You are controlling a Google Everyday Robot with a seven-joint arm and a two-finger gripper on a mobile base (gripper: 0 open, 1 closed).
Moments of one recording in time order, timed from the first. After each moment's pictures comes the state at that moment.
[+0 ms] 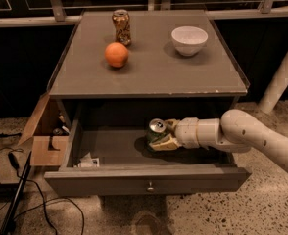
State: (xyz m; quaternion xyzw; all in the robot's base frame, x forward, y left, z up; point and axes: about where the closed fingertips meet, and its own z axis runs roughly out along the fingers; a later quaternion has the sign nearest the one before) arm 0.586 -0.068 0.647 -0.54 0.65 0.25 0.47
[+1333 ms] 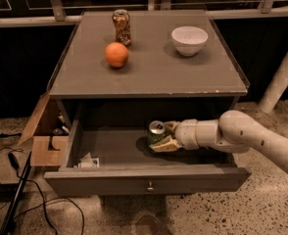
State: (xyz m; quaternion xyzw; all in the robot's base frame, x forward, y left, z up) arm 0.588 -0.072 0.634 -0.54 0.66 0.25 0.46
